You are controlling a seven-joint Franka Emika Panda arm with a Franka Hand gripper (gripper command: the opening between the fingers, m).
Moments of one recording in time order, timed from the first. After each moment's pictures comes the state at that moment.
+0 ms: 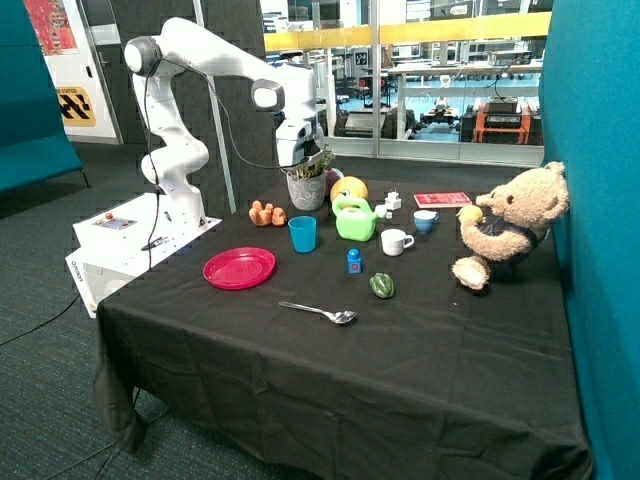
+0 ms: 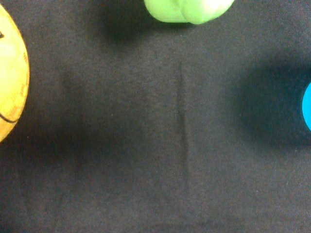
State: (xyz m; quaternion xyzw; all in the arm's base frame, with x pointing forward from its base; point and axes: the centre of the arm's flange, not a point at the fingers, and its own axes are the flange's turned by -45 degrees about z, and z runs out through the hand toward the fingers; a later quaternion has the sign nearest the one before) arm 0.500 0.000 0.449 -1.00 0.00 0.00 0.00
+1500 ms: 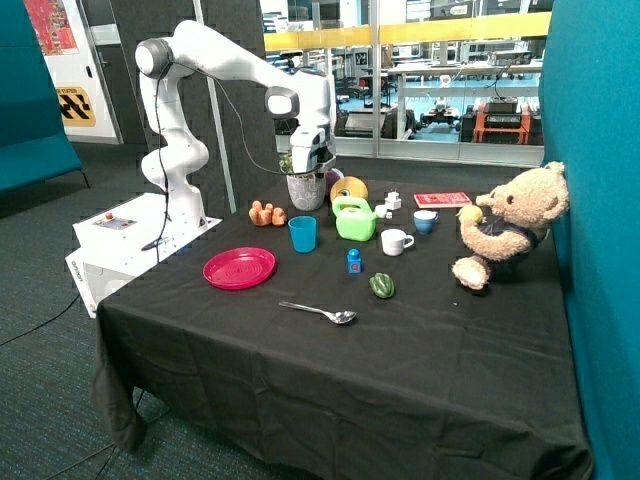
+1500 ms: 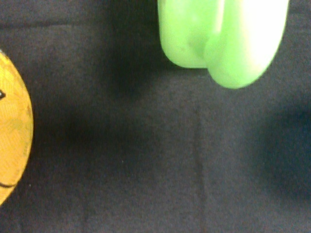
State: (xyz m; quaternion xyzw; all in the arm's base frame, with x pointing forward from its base) arm 0.535 0.012 0.429 -1.00 -0.01 0.00 0.00
